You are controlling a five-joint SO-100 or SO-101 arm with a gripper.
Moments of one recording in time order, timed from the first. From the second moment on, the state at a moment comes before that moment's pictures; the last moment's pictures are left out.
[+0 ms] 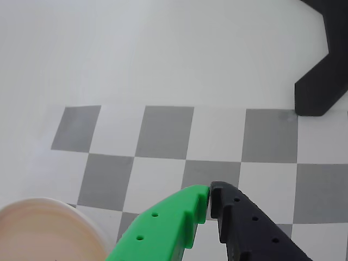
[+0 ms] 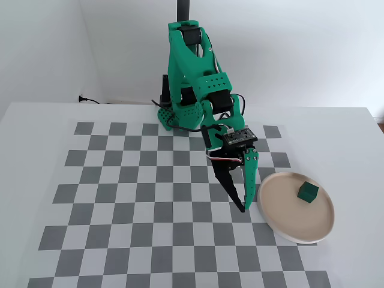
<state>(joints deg) -21.8 113.6 127.0 17.2 -70.1</state>
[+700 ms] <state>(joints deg) -17.6 128.8 146.1 8.3 -53.2</state>
